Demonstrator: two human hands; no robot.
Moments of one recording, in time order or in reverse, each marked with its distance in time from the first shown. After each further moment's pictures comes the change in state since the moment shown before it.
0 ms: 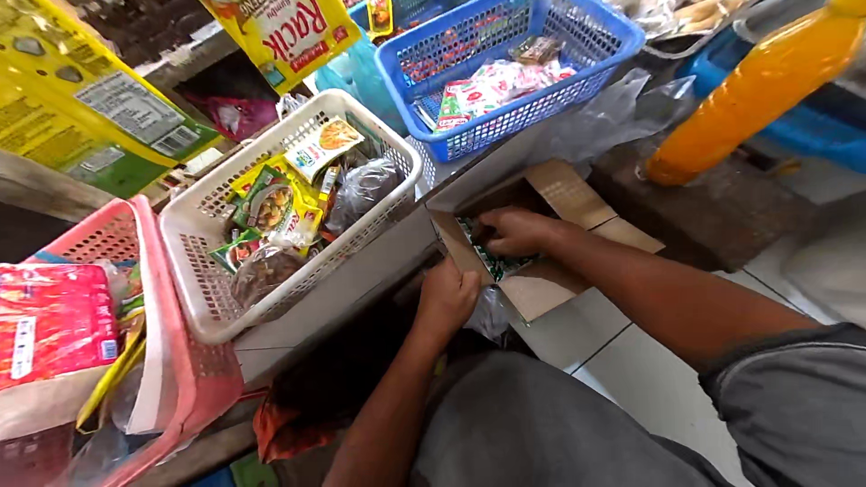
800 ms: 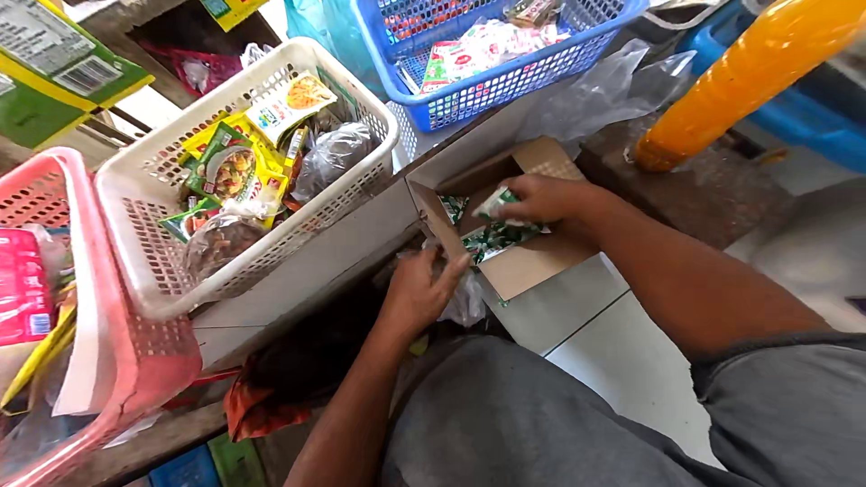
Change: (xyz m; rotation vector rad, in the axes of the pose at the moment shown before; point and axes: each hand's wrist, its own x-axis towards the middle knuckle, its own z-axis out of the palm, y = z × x) left_hand -0.025 -0.005 -0.009 0.011 -0.073 0.017; right_hand -0.042 0.005 -0.051 0.168 -0.086 0.179
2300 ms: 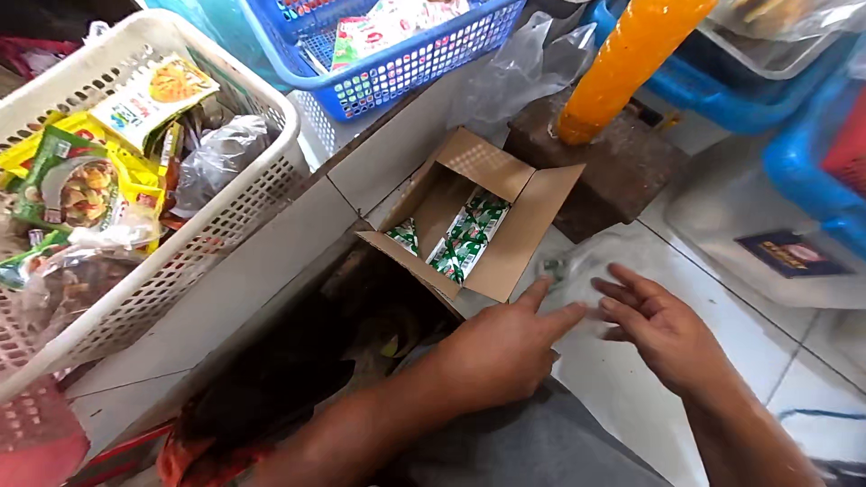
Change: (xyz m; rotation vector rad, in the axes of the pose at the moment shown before) left_hand -0.026 0.125 0.072 0.130 -0.741 0.563; right_hand -0.275 0.005 0.119 0.634 0.815 0.507
